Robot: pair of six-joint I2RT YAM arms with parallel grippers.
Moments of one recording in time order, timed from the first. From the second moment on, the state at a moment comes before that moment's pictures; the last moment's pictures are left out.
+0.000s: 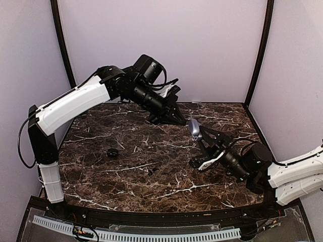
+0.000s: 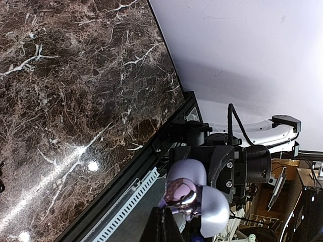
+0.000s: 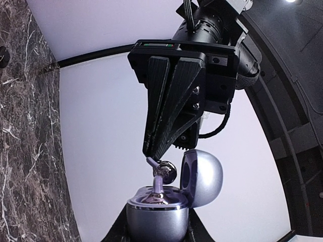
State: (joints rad) left arm -0.93 1.92 2.10 -0.96 0.56 -0.79; right arm 1.17 1.11 0.34 1.07 0.33 -1.56
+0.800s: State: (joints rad) left arm -0.94 1.92 2.09 -0.95 0.57 -0.80; right arm 1.18 1.15 0.34 1.13 0.34 -1.59
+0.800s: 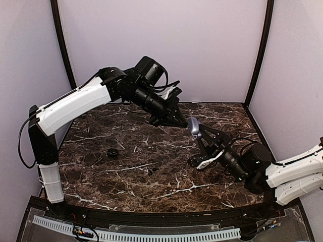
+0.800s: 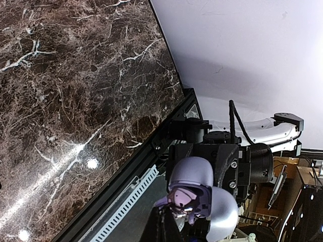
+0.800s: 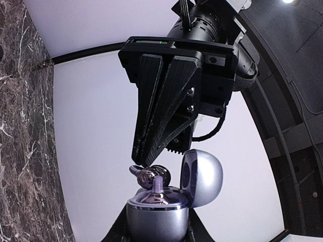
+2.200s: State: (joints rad) left arm -0.96 1.92 2.08 -0.78 0.68 -0.85; right arm 1.19 1.12 0.35 1.16 0.36 -1.50
